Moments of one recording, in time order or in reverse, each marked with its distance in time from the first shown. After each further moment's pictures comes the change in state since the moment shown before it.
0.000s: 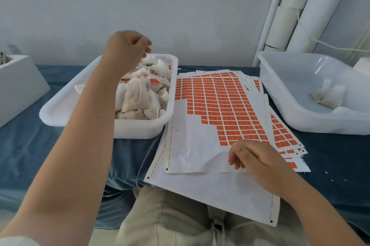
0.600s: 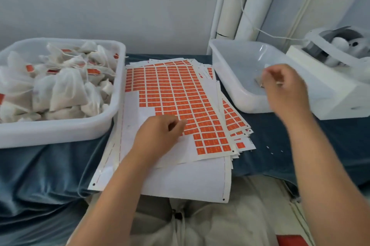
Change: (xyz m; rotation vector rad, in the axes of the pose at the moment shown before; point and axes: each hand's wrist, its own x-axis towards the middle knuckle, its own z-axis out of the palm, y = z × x) left_hand -0.195 0.021 0.181 -0.085 -0.502 -0.020; right_hand 0.020 0.029 -0.147 -0.257 0.781 0.189
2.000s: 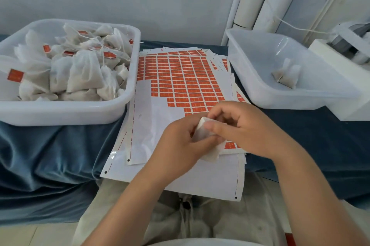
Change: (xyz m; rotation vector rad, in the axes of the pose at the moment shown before) left_hand -0.063 0.042 -0.012 -0.375 -0.059 0.147; right_hand -0.085 -0.067 0.041 0.117 -0.861 -0.249
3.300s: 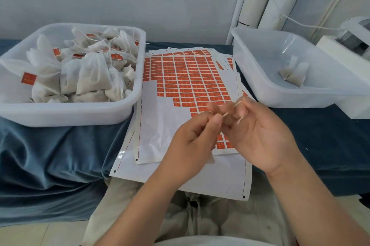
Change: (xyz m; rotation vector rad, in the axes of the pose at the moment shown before) left_hand -0.006 0.008 0.008 -0.215 0.029 0.038; right_hand -0.005 0.007 0.024 1.317 0.052 0.012
